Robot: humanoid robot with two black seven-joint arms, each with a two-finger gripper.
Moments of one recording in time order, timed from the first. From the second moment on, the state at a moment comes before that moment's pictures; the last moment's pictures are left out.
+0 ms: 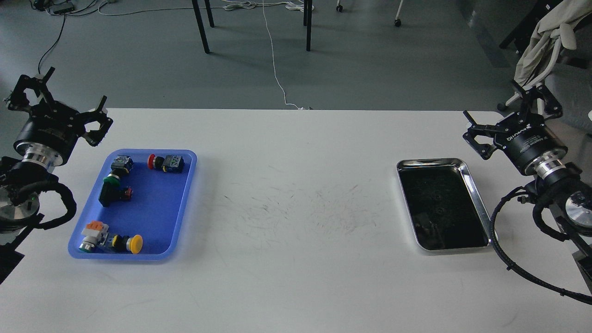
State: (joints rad) left arm -0.44 0.61 -1.01 -0.99 -0.23 -0.32 -0.27; right arm 0.39 -0.55 1.07 1.09 0.24 0.31 0.00
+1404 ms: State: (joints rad) left arm -0.51 0.59 -1.00 -0.90 -0.18 -0.37 -0.33; right arm 0.38 -0.49 1.09 1.04 0.24 0.35 0.05
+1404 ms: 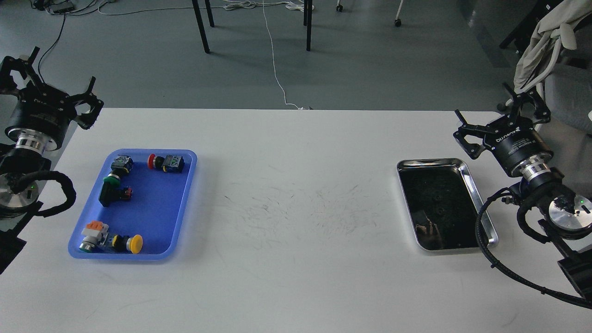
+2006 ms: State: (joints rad) left arm -0.50 0.60 -1.00 -0.90 -0.05 -0.38 -0.39; right arm 0.49 -0.69 0.94 1.11 0.06 0.34 0.03
